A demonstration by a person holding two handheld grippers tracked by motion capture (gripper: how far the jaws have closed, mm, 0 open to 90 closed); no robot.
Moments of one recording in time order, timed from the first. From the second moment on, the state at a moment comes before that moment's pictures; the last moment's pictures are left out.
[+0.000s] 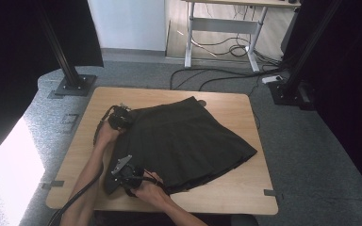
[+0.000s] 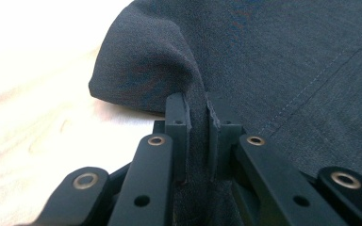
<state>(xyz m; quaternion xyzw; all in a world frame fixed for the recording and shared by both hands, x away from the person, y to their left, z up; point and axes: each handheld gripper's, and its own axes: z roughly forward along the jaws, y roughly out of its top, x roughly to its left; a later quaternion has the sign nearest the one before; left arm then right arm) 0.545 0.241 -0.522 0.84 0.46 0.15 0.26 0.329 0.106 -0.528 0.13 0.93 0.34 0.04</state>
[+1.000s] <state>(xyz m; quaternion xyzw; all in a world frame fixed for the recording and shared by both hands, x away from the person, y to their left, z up) 0.512 0.270 -0.419 0.81 0.46 0.19 0.31 0.314 0.053 -0.426 0.10 0.89 0.44 0.06</state>
